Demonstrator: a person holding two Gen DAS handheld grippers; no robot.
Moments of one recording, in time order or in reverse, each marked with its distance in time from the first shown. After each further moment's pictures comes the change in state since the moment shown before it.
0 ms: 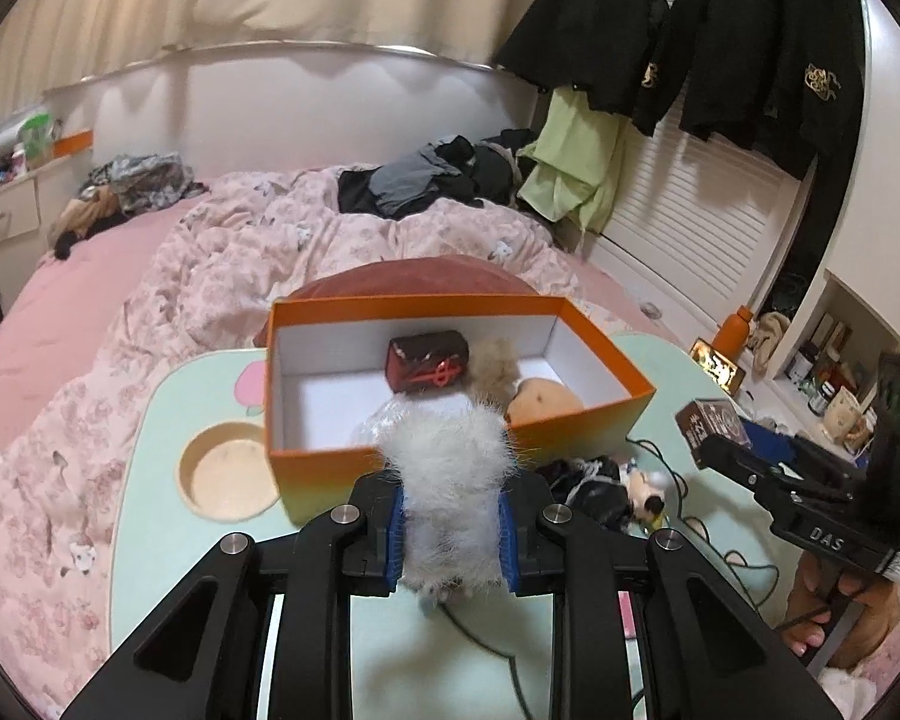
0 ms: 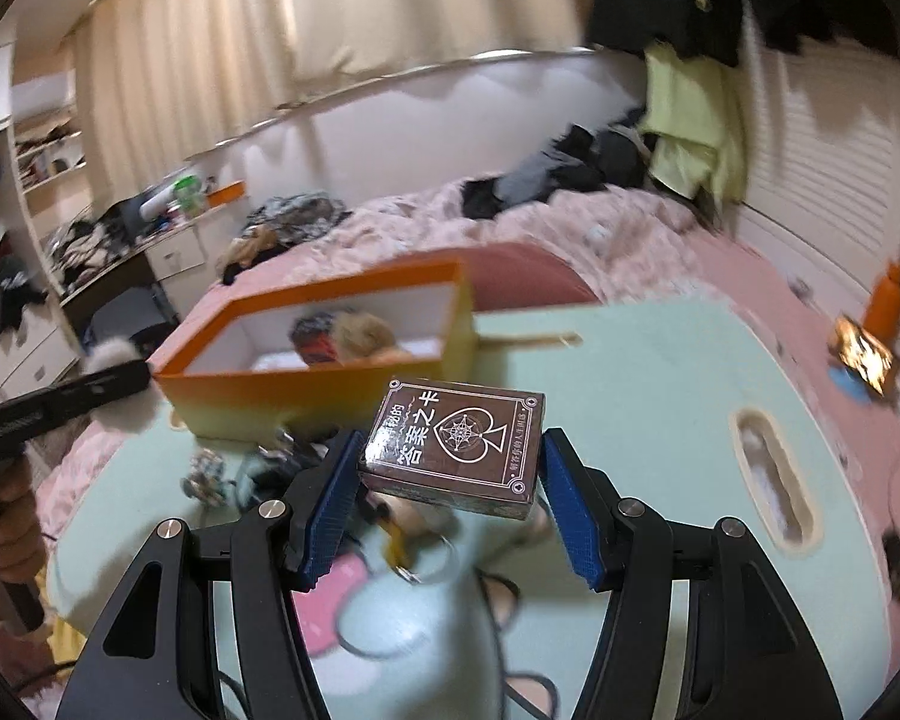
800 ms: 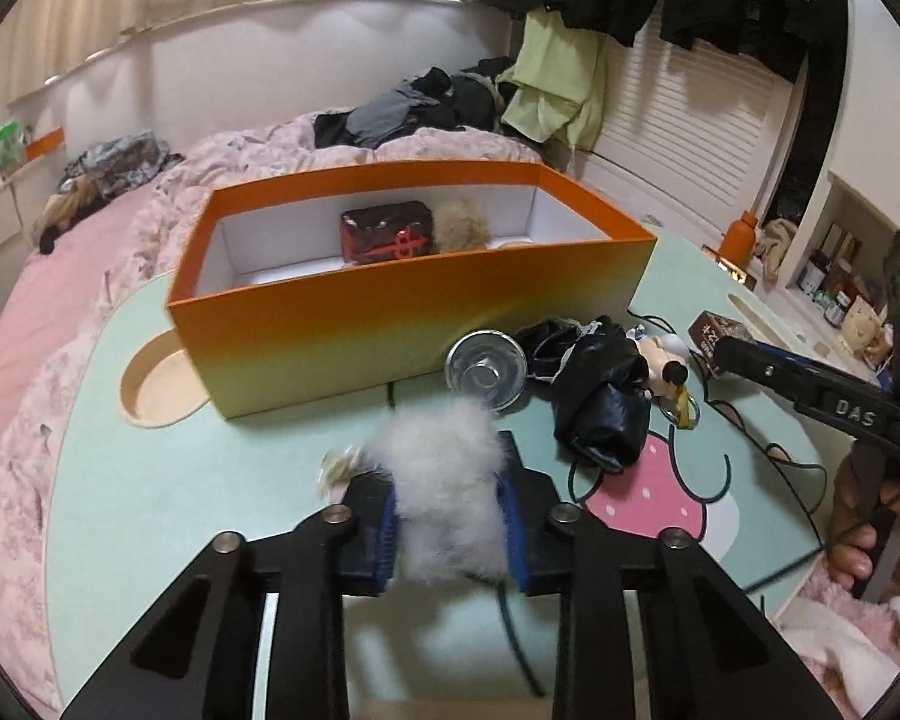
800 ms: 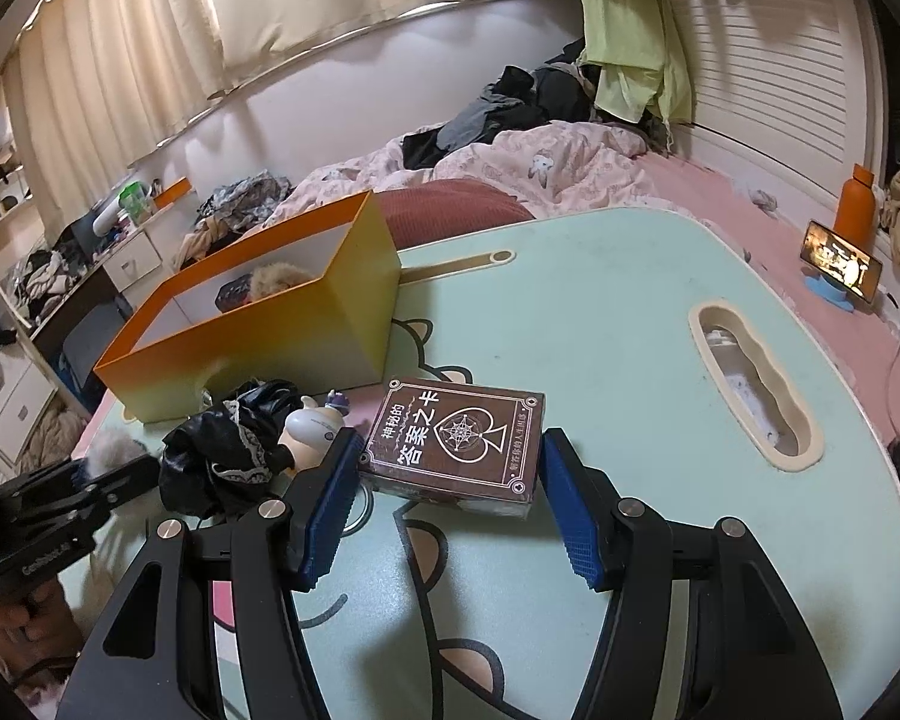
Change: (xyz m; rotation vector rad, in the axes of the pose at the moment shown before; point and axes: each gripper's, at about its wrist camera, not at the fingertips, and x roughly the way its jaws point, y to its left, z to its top) left arm 0.023 -0.020 -0.058 0.091 0.131 0.010; right arm 0.017 -0.038 -0.031 0.163 0.099 -0.082
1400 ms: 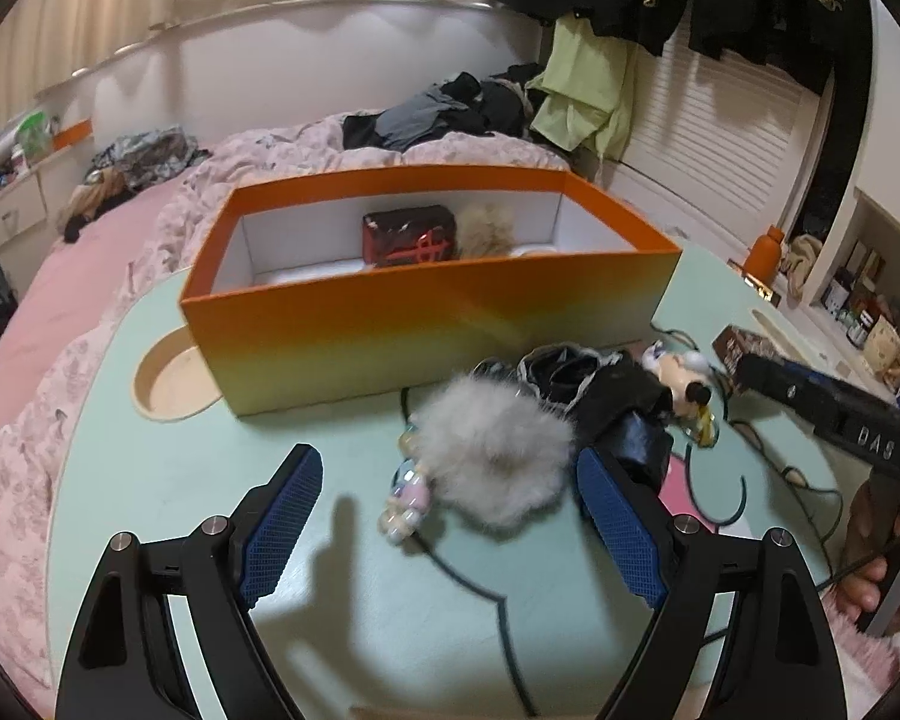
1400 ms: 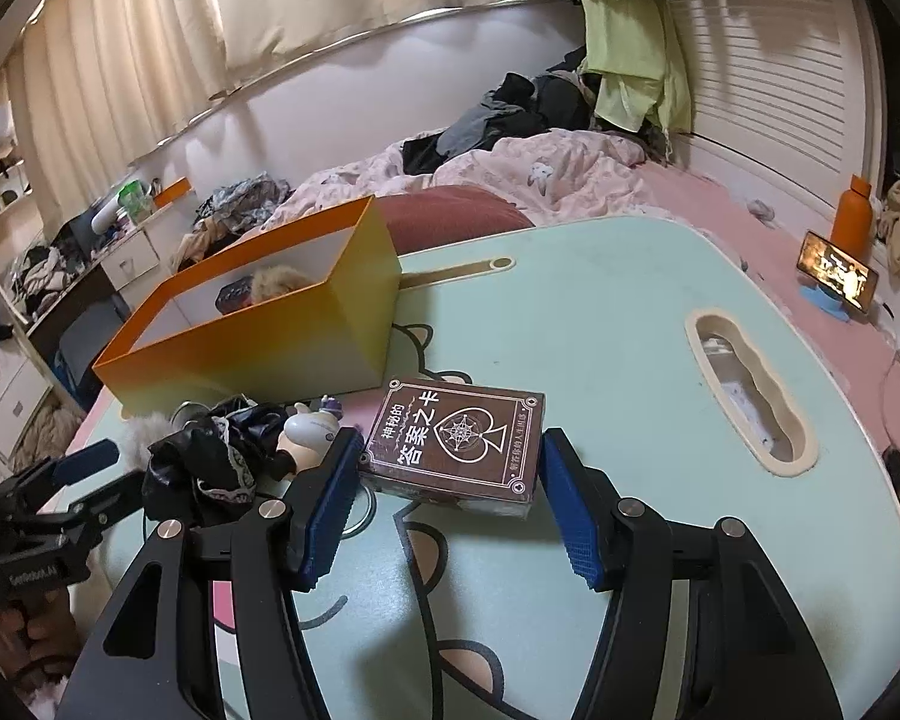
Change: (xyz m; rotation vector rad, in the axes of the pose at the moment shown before) left arm 0.012 -0.009 0.003 -0.032 -0.018 0.075; right arm -0.004 0.005 0.000 -0.017 -0.013 -0.014
